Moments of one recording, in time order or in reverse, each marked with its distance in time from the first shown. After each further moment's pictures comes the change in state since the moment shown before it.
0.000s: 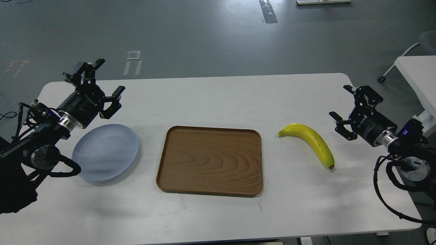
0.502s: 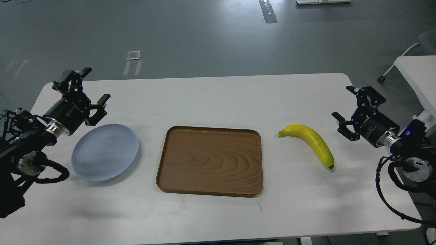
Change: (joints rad) left arm 0.002 0.039 0.006 0.125 0.008 0.000 0.000; right arm 0.000 0.001 -0.002 -0.017 0.000 0.000 0.000
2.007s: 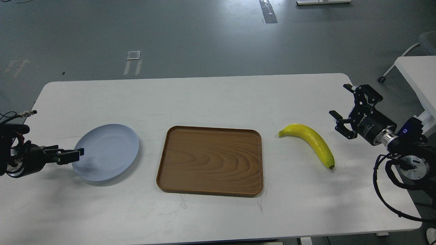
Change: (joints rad) left arm -0.022 0.272 0.368 -0.117 1.375 0.329 0.000; right arm 0.013 0.013 -0.004 -0.002 -0.003 0.000 0.000
